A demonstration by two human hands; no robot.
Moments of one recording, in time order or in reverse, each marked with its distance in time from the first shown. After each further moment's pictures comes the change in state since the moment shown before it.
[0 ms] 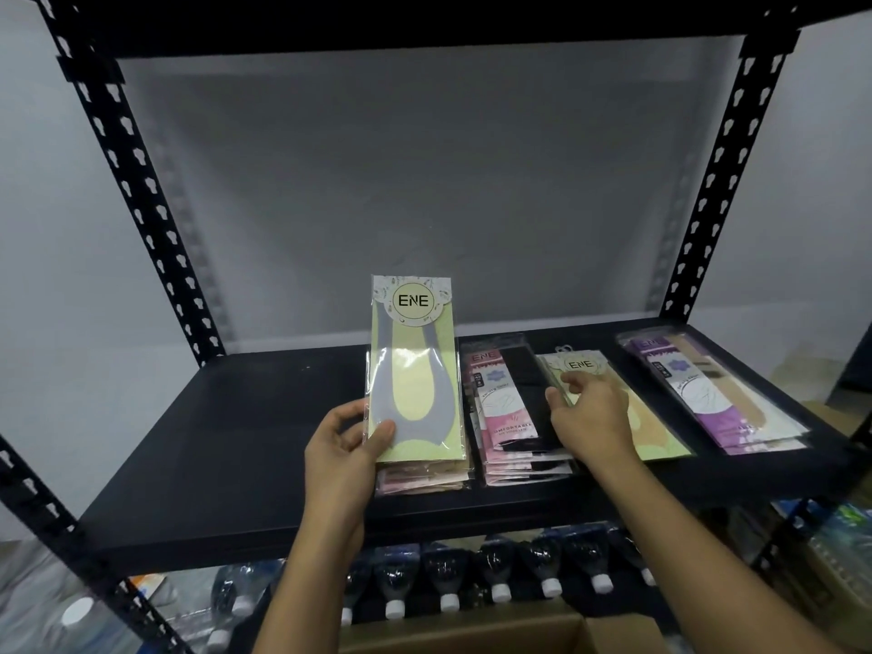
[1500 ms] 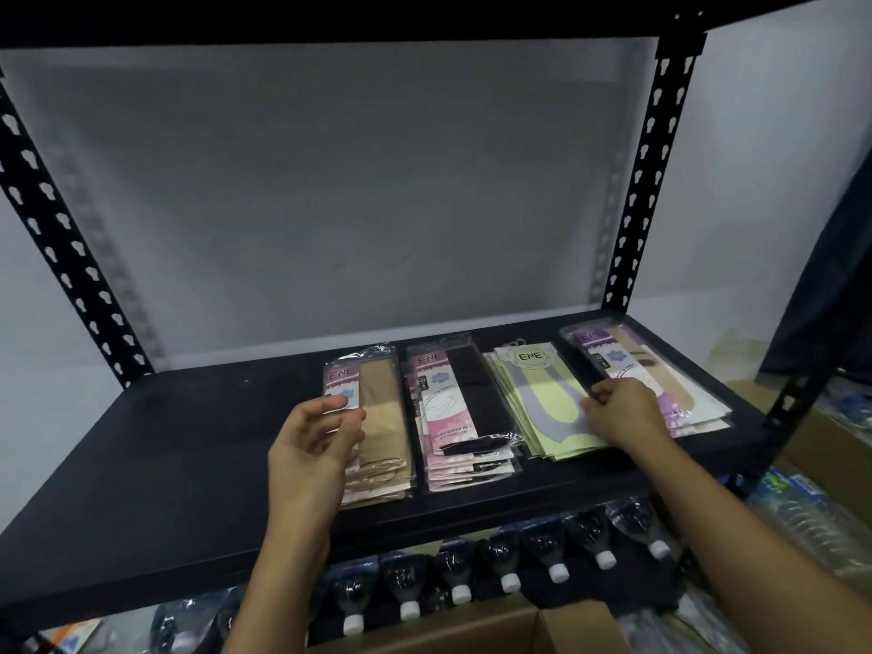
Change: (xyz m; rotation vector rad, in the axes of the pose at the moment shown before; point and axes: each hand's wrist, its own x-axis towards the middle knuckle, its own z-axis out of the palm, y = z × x) left_hand 0.000 -0.008 0.032 0.079 -0.016 0.166; right_hand 0.054 0.087 -0.057 -0.124 -0.021 0.149
